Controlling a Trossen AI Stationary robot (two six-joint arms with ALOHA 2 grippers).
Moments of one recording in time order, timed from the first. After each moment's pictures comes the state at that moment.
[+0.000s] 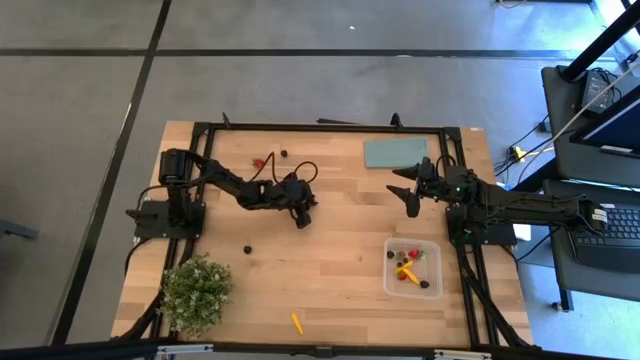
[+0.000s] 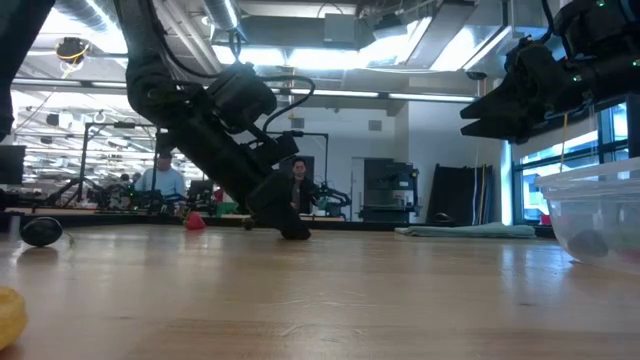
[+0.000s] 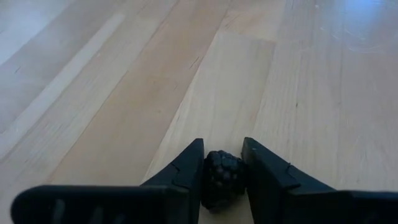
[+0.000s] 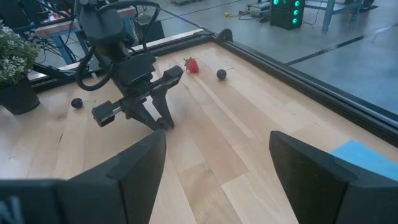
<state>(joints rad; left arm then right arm) 0.16 1.88 0.67 0.51 -0.18 -0.13 -0.26 0.55 0.19 0.13 0.09 0.18</state>
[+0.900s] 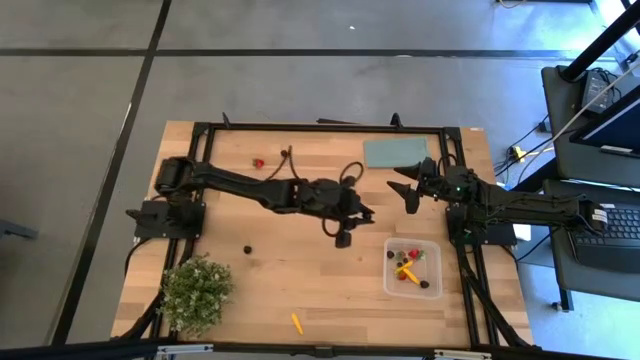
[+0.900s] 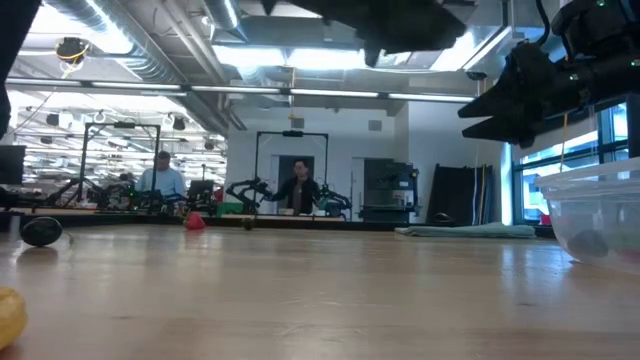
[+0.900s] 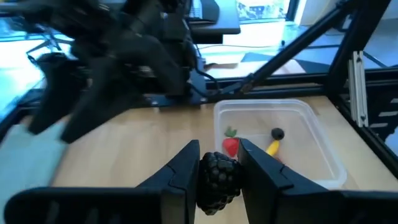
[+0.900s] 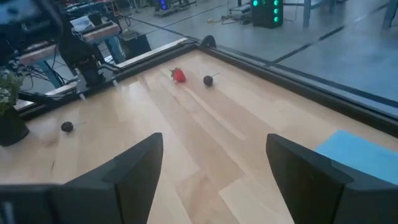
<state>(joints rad) -0.06 1.87 1.43 0.09 -0.03 0.03 -0.27 0.55 0.19 0.14 0.14 0.29</state>
